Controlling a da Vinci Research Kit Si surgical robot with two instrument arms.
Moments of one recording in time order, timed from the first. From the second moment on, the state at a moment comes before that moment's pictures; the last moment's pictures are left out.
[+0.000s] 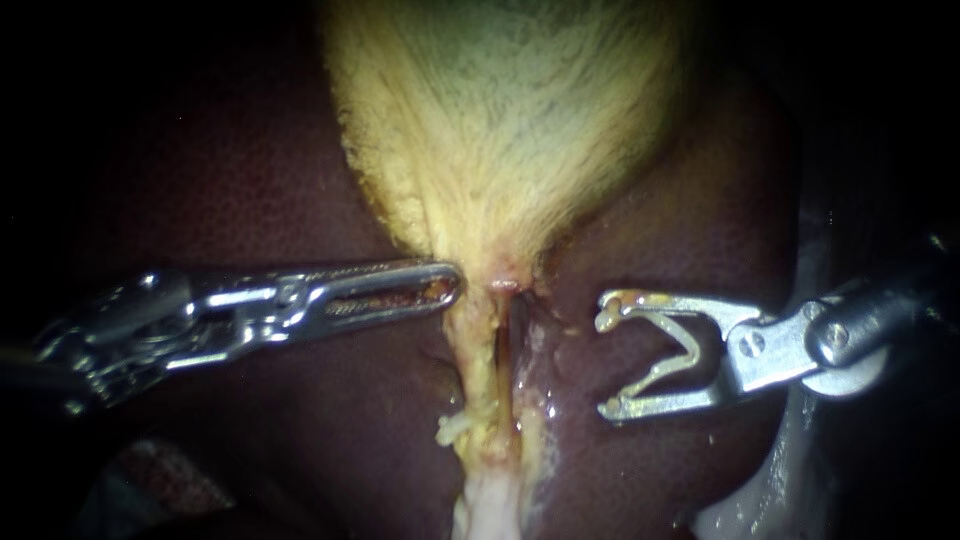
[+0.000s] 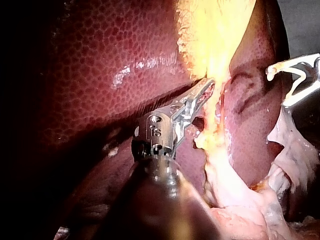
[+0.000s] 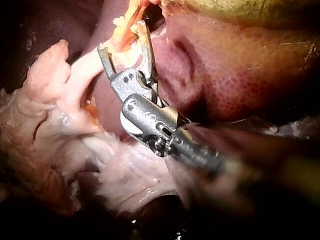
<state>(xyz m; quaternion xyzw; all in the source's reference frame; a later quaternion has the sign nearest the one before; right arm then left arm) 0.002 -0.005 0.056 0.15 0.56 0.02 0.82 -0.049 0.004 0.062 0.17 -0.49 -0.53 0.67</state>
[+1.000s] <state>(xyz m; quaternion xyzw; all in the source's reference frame) 0.015 -0.011 0.066 0.22 0.53 0.06 0.82 -0.041 0.002 0.058 0.16 -0.49 -0.54 0.67</state>
